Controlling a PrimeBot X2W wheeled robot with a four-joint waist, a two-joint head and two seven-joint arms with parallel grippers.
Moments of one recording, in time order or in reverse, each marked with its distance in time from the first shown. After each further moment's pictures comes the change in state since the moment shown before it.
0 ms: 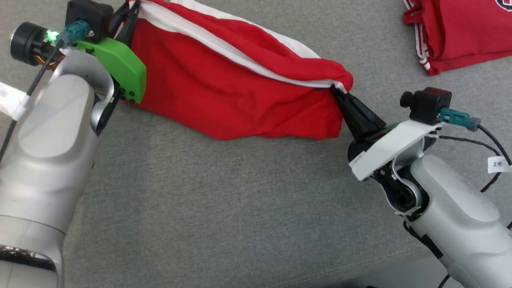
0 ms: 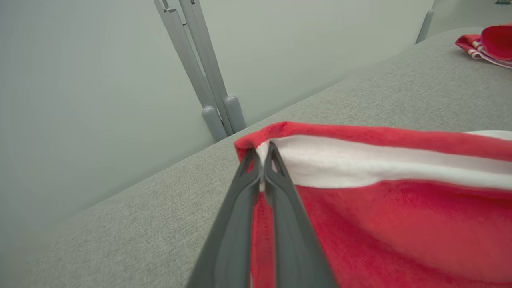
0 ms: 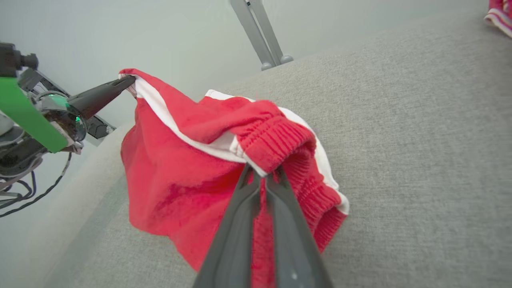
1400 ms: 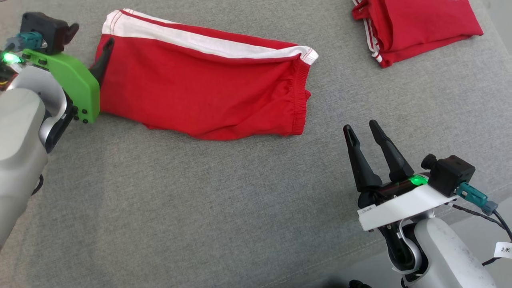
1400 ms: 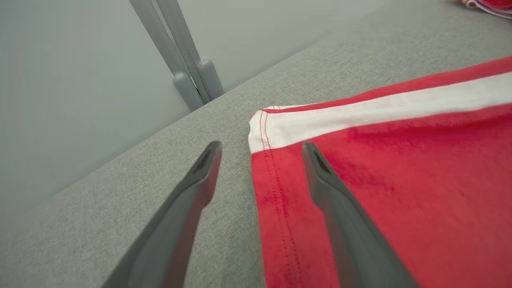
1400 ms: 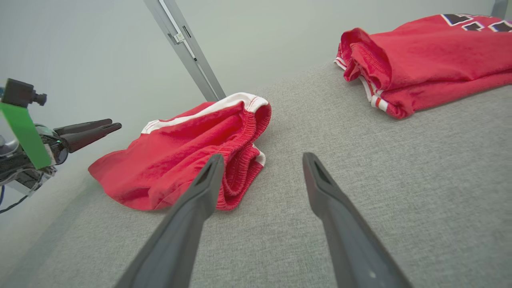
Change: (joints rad) left arm -0.094 0.222 -0.444 0.068 -0.427 -0.001 0.015; right arm 0.358 0.168 -0.284 -0.180 -0.322 0.000 -0.103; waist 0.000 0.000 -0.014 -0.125
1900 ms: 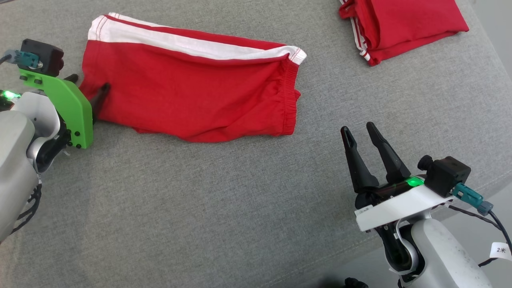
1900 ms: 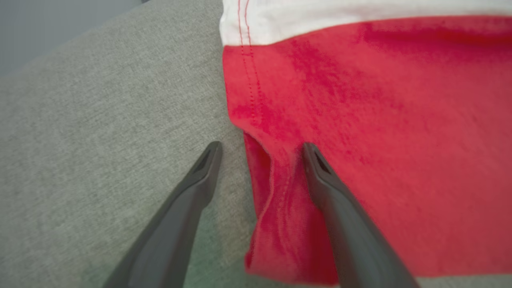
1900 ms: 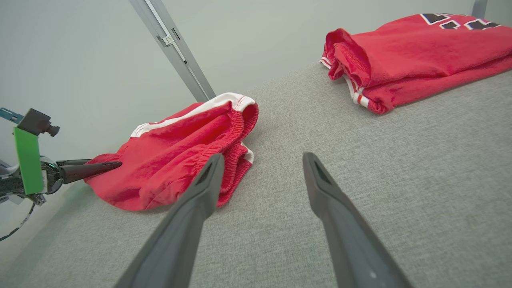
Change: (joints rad) left arm 0.045 0.091 -0.127 -0.077 -0.258 0.000 0.234; right arm -0.001 0.019 -0.002 0.017 -0.002 0.000 0.000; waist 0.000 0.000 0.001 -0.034
